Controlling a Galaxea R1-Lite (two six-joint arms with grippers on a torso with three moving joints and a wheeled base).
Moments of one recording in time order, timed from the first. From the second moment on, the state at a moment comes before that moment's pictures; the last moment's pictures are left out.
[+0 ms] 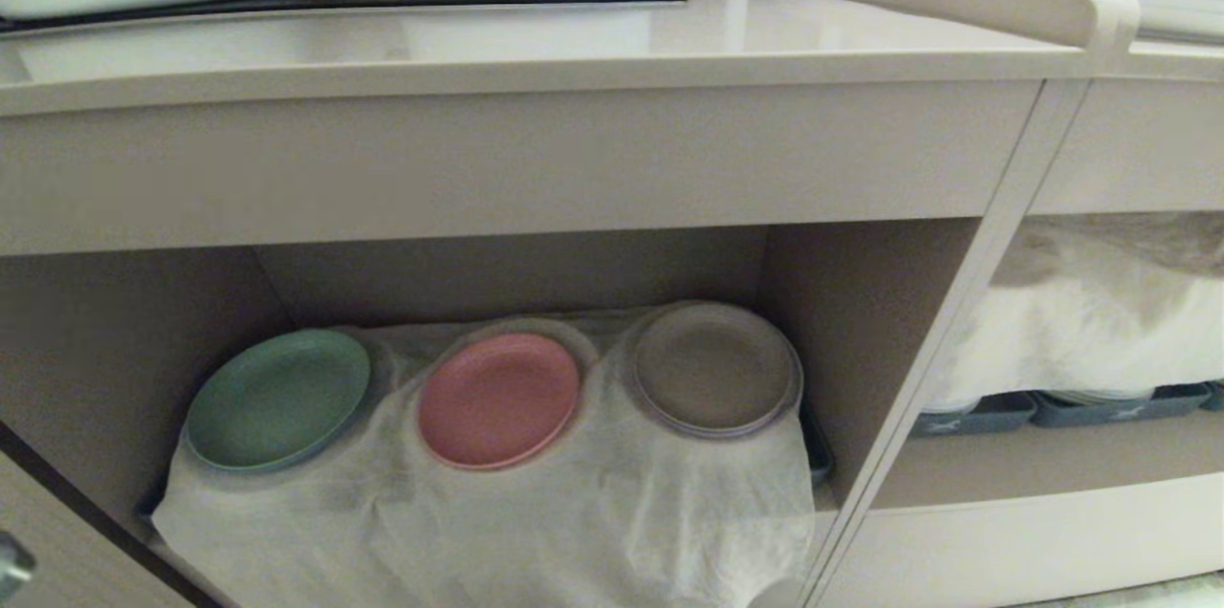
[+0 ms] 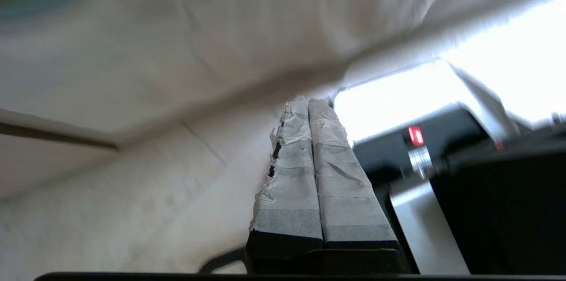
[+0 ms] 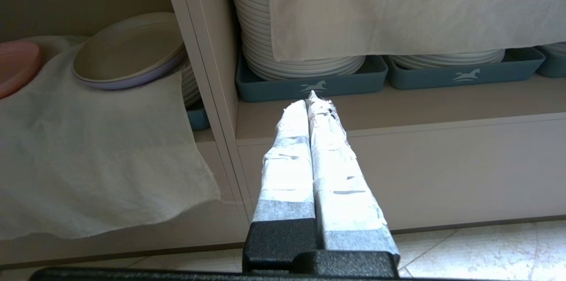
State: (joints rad) left arm -0.14 0.71 -0.42 0.39 -0.25 0.08; right arm 0.01 0.00 0.00 0.00 -0.03 0.05
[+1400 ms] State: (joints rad) left arm -0.17 1.57 -0.21 -0.63 -0.23 -0.37; right arm 0.01 0.00 0.00 0.00 -0.03 0.05
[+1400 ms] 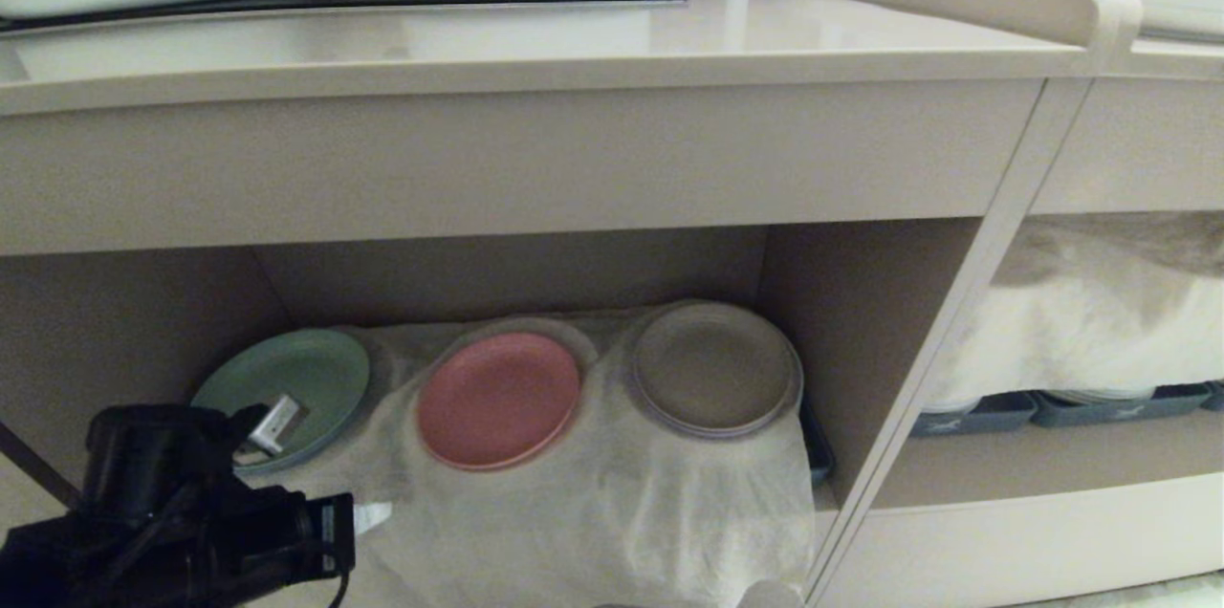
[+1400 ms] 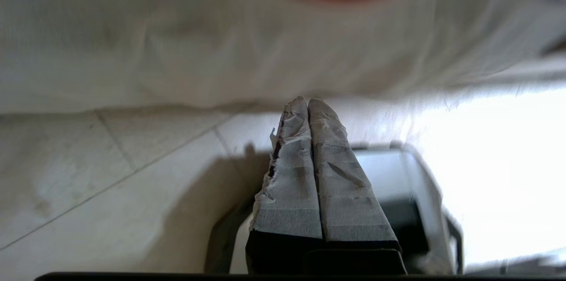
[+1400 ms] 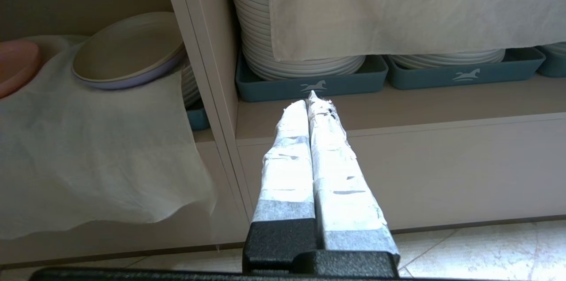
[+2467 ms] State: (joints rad) left arm -0.21 1.85 -0.39 -0.68 -0.11 -0.49; right arm 0.01 0.00 0.00 0.00 -0.03 0.05
